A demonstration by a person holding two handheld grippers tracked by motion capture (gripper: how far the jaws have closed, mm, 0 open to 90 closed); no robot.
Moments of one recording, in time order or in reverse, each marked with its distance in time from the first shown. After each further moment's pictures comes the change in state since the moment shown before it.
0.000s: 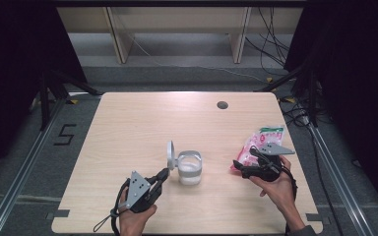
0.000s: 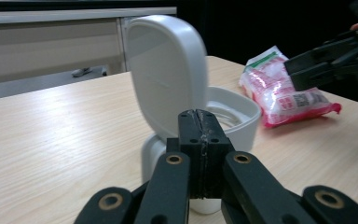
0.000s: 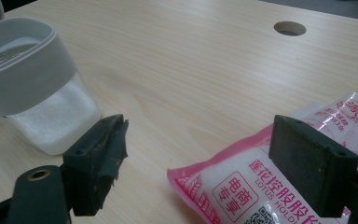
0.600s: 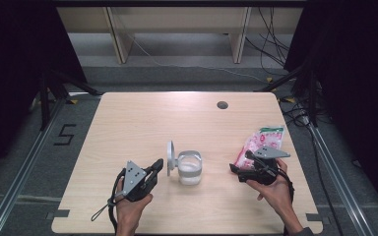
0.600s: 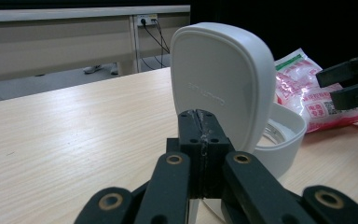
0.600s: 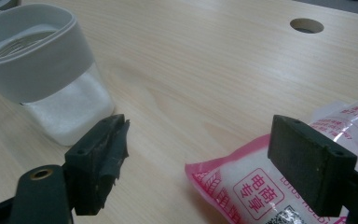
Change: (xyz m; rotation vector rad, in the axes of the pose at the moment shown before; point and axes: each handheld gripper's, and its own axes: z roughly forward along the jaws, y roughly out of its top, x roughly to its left) left arm 0.021 0.007 0.014 0.001 0.030 -0.022; right arm 0.015 -0.004 0.003 0.011 0.021 -0.002
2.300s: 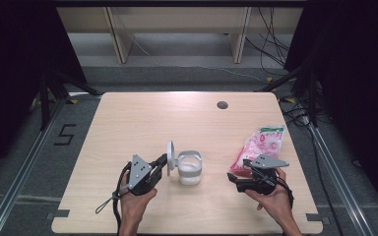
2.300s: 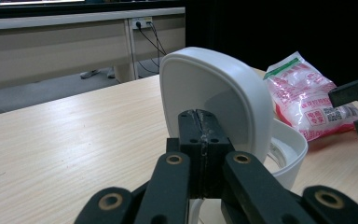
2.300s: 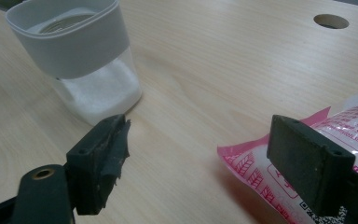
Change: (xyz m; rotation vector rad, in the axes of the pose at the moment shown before) left arm -0.005 0.015 0.010 0.002 -0.014 0.040; right arm 0.017 -0.012 -0.010 0.009 0.034 -0.039
